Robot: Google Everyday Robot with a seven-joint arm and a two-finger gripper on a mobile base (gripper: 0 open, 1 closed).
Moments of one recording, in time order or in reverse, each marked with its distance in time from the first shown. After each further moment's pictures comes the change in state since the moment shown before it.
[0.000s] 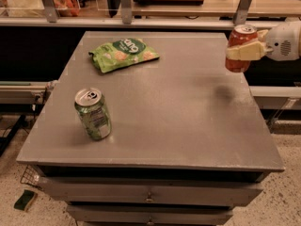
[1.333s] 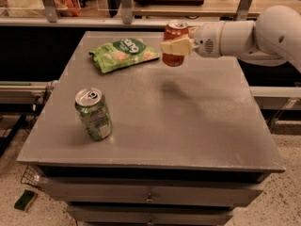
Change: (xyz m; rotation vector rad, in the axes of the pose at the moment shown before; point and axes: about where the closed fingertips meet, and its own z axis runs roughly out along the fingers) arm -0.072 0.082 0.138 -0.103 -0.164 -0.005
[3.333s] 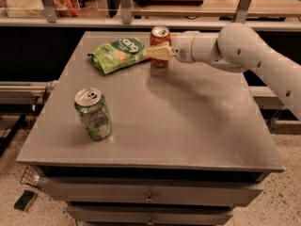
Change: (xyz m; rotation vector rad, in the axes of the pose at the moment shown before) arm 0.032 -0.041 0.079 0.117 0.007 -0.100
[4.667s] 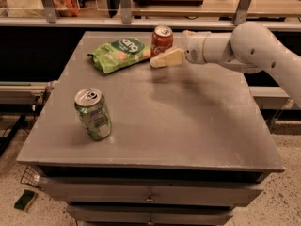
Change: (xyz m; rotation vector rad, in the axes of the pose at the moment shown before) arm 0.006 -0.011 -0.030 0.014 0.026 0.025
